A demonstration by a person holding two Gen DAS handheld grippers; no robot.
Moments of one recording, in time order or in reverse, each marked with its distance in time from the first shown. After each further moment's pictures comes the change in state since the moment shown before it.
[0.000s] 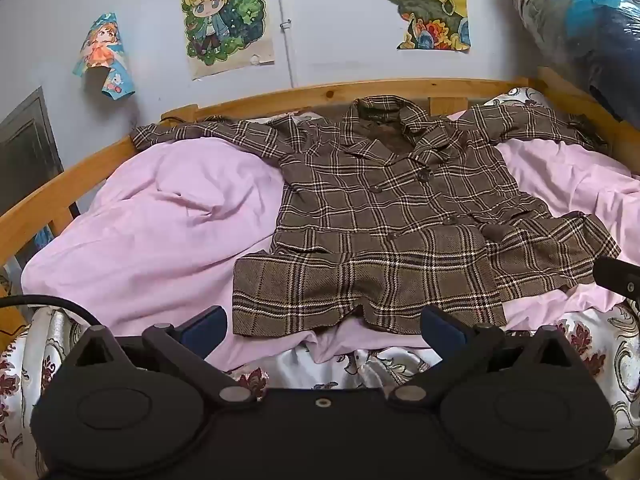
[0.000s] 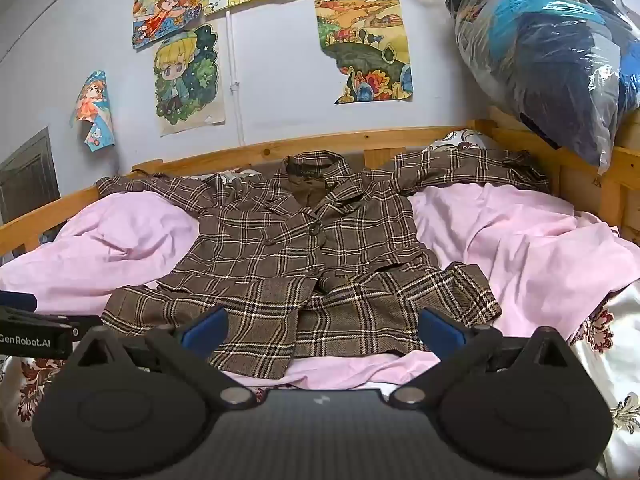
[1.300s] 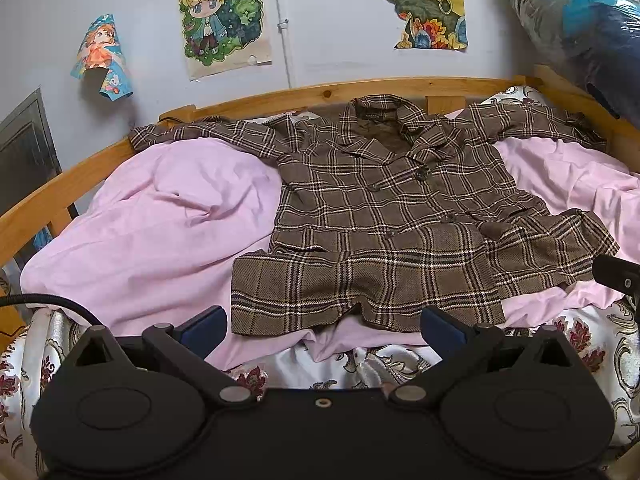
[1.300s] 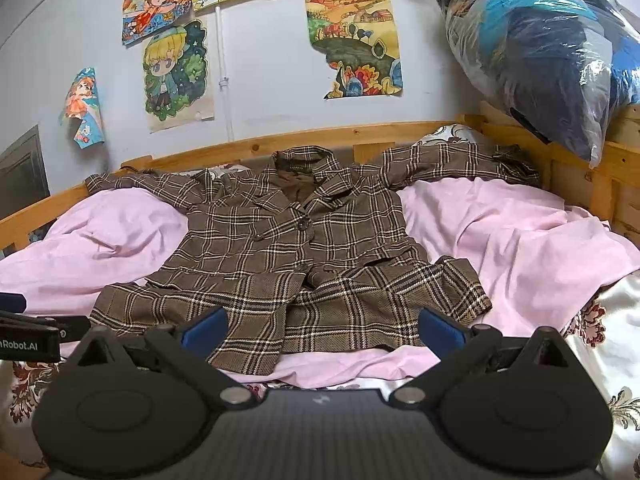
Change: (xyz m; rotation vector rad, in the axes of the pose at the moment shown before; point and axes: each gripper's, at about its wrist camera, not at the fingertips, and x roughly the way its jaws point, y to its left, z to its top) left arm 0.000 -0.002 -0.002 0.010 -0.003 -0.001; right arm 0.001 -0.003 -0.001 0.007 0.019 -0.029
